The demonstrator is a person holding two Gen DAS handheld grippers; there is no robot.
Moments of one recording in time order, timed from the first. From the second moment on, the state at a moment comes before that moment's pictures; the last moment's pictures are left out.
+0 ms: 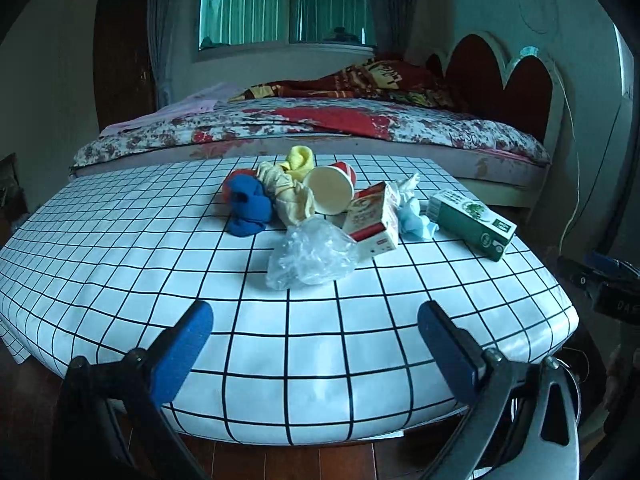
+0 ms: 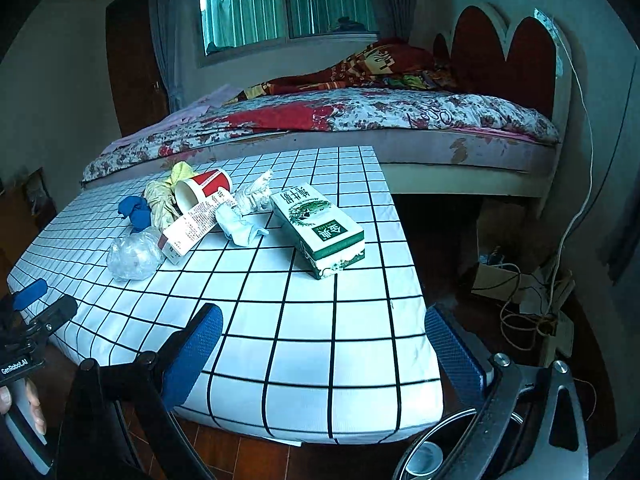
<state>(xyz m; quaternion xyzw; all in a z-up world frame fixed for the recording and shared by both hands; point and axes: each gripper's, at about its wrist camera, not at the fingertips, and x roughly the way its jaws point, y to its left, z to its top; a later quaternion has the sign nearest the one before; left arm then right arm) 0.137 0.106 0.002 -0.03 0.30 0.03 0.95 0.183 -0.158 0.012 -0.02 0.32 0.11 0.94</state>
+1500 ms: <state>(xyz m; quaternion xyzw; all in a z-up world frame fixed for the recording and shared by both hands) 0.173 0.093 -0.013 -0.03 0.32 -0.03 0.95 0.212 -0.159 0.009 -0.07 0.32 0.13 0.94</state>
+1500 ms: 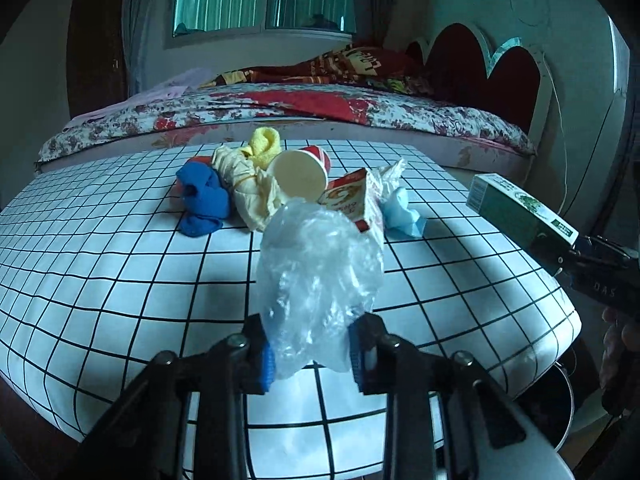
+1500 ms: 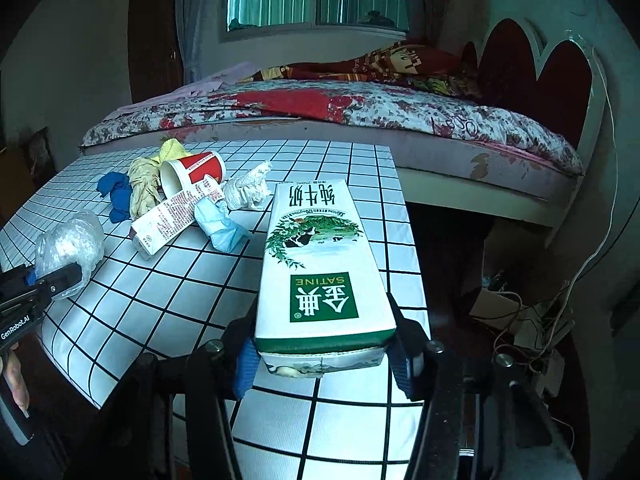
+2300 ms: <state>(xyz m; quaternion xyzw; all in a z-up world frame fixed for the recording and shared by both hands) 0.127 -0.007 0.012 0.02 0.28 -0.11 0.95 0.109 -0.248 0.031 -0.05 0.26 0.06 0.96</state>
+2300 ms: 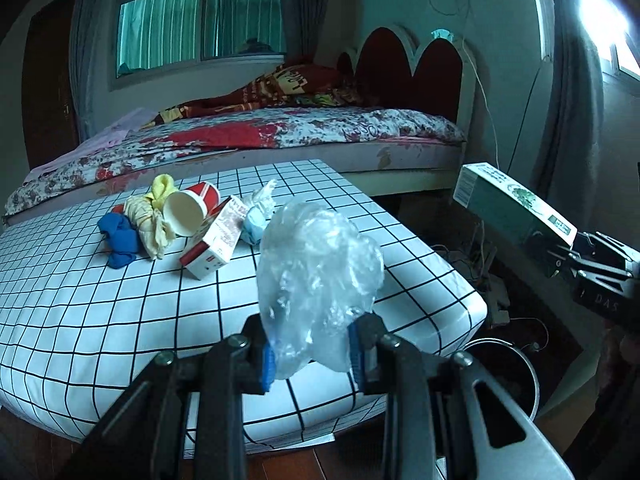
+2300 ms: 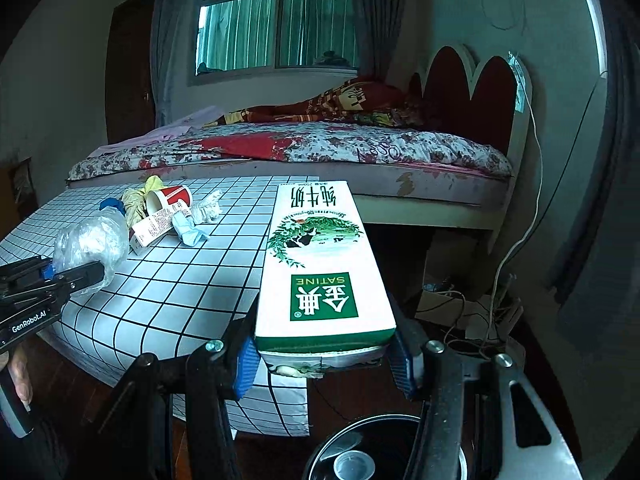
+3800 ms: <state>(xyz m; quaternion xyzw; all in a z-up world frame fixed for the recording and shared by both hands) 0.082 -0.197 -0.032 0.09 0.32 -0.32 0.88 0.024 -0.396 -0.042 -0.02 0.36 -0.03 0.93</state>
